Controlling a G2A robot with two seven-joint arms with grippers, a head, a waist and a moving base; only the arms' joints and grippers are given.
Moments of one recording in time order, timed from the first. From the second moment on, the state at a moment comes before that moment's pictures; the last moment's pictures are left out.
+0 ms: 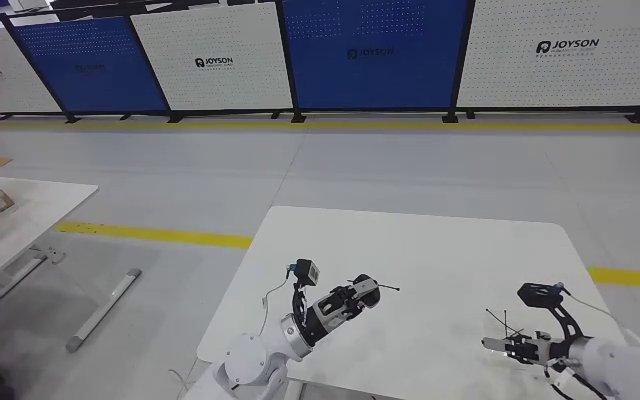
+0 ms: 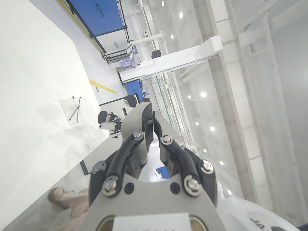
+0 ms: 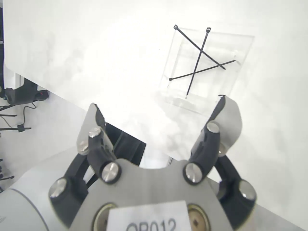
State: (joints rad) left arm 1.64 -1.18 -1.24 -1.93 -0.37 -0.20 -0.44; right arm -1.46 -1.00 1.56 -1.92 -0.64 0.05 1.39
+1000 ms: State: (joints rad) left arm 1.64 -1.18 -1.24 -1.93 -0.37 -0.20 -0.44; right arm -1.47 -0.99 1.54 -1.93 -0.69 -0.01 1.37
